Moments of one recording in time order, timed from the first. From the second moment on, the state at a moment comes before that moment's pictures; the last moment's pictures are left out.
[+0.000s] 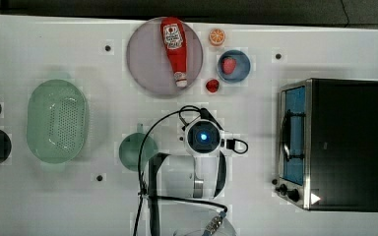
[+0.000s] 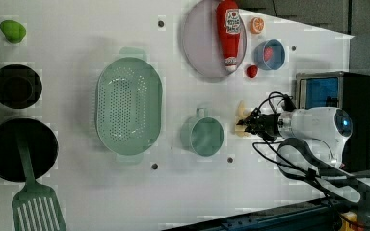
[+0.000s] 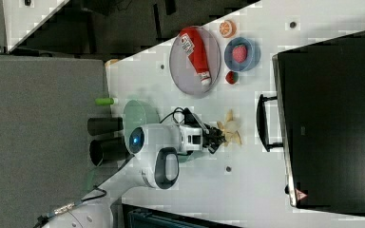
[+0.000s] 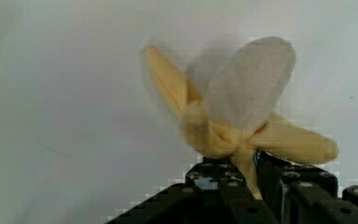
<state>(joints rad) -0.02 0.35 -0.02 -2.47 -0.02 1.16 0.07</state>
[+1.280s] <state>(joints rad) -0.01 -0.26 -0.09 -1.90 -0.03 0.19 0.07</state>
